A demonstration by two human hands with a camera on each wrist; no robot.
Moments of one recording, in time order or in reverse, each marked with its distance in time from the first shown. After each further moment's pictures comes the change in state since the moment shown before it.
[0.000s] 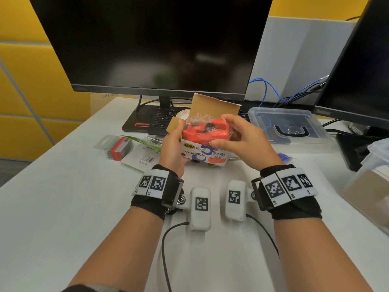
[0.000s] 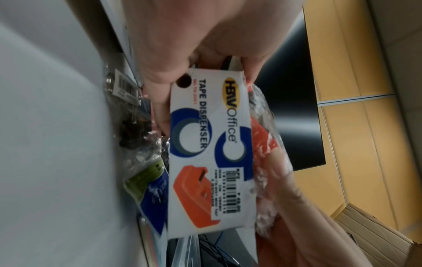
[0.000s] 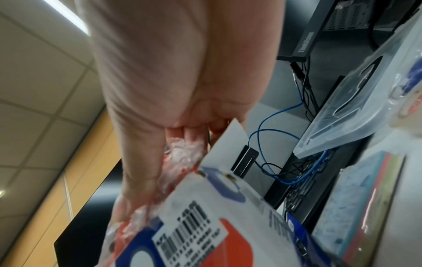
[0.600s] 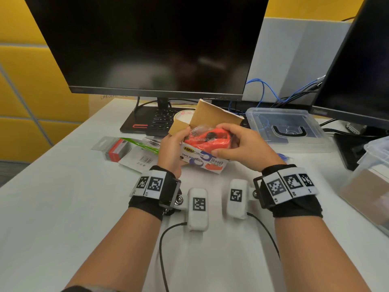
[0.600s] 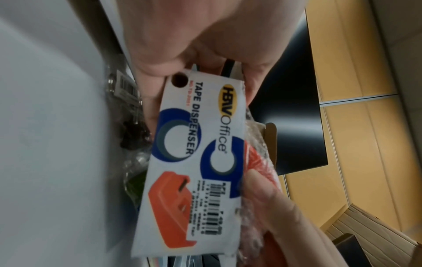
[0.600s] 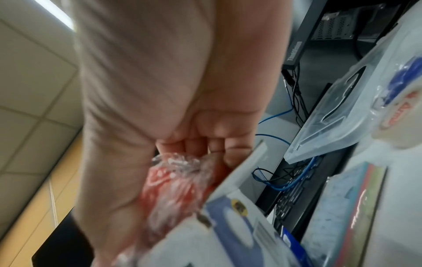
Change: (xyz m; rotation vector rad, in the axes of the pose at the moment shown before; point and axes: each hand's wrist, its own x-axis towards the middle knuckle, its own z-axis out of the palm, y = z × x) left_hand 0.003 0.000 0.001 0.064 0.035 -0.031; right_hand -0.002 0.004 -0.010 -0.173 -0.115 0.039
